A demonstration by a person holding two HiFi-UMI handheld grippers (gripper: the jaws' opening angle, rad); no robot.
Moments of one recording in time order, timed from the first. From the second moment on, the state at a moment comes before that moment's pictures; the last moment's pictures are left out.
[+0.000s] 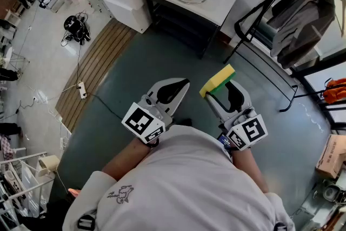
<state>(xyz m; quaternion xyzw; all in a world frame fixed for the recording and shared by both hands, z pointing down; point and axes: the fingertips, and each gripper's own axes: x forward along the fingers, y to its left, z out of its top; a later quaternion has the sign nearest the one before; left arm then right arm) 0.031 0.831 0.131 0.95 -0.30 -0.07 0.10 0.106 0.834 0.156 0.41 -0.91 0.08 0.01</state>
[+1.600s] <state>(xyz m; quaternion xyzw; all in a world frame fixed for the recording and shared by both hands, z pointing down) -0.154 0.640 0.137 0.94 -0.32 -0.06 0.10 -0.038 0.635 0.167 0.41 -0.91 0.10 0.03</state>
